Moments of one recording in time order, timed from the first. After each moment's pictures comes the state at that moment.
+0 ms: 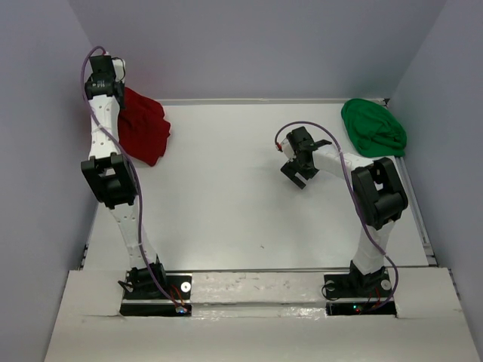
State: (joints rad) left arm 0.21 2.20 2.34 -0.86 -0.19 0.29; right arm 0.41 1.92 1.30 -0.57 0.27 -0.42
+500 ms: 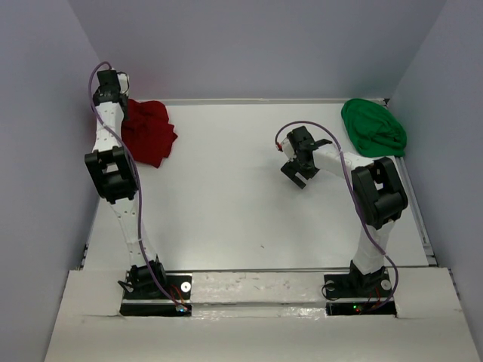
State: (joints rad) left arm 0.24 2.32 2.27 -0.73 -0.19 0.30; right arm 0.41 1.92 1.31 -0.58 0.26 -0.42
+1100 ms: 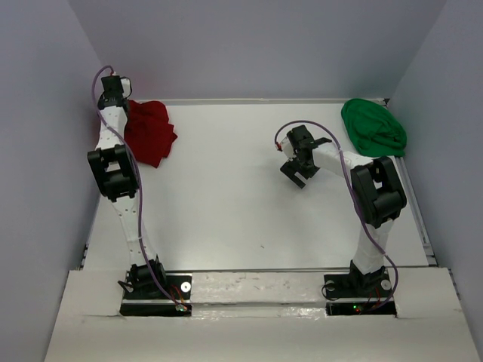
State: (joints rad) left arm 0.24 2.38 2.23 -0.59 -0.27 0.33; right arm 0.41 1.93 1.33 -0.60 0.23 -0.43
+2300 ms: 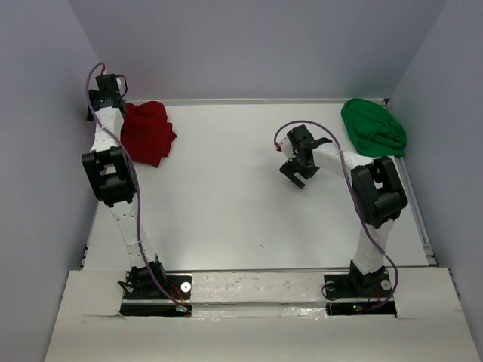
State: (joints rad) left arm 0.25 2.30 2.09 -0.48 -0.53 0.39; right arm 0.41 1.94 1.34 -0.61 0.20 -0.44
